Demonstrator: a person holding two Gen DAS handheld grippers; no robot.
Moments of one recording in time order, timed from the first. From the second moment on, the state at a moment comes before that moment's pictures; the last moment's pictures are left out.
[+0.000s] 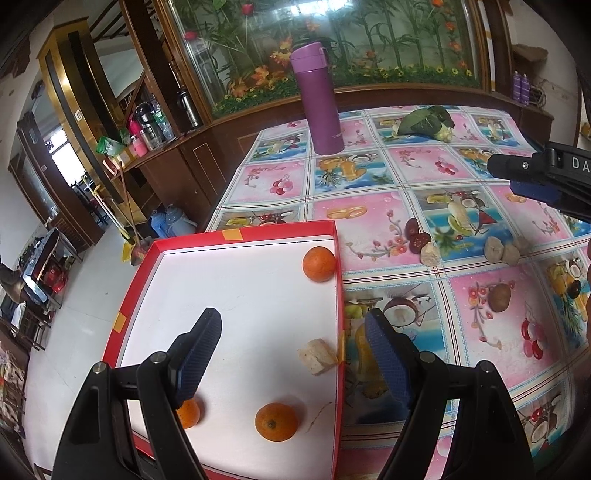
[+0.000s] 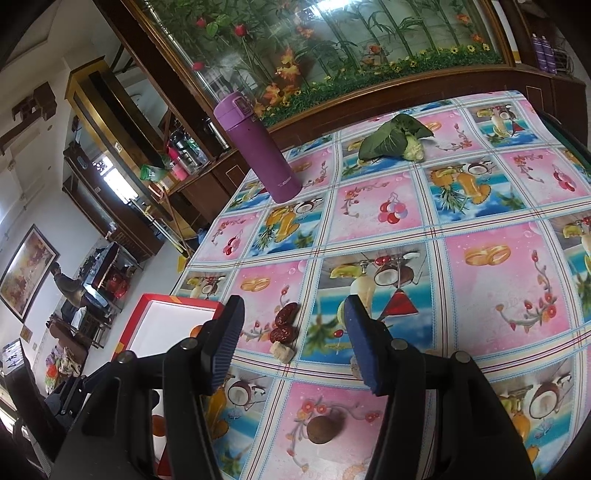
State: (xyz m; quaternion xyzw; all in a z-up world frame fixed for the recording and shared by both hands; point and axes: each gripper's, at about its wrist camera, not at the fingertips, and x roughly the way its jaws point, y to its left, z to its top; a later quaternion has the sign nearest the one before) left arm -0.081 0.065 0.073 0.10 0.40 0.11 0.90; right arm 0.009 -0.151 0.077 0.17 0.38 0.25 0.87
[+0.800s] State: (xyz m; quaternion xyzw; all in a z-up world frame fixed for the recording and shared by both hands) left arm -0.079 0.051 0.069 0.10 0.41 0.07 0.91; right arm -0.024 -0.234 0.063 0.18 0.37 0.18 0.89
